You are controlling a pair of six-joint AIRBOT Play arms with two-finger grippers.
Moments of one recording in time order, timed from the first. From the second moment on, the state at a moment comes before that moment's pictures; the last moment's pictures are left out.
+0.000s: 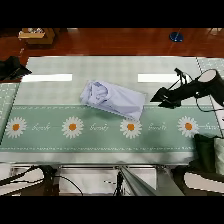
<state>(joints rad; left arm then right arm) 0.40 -1.32 1.38 0.94 -1.29 -1.27 -0.08 -1.41 1.00 -0.90 1.17 1.44</state>
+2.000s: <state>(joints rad) 0.49 -1.46 1.40 0.94 -1.03 -1.27 -1.12 -0.81 1.29 -1.61 1.84 1.54</state>
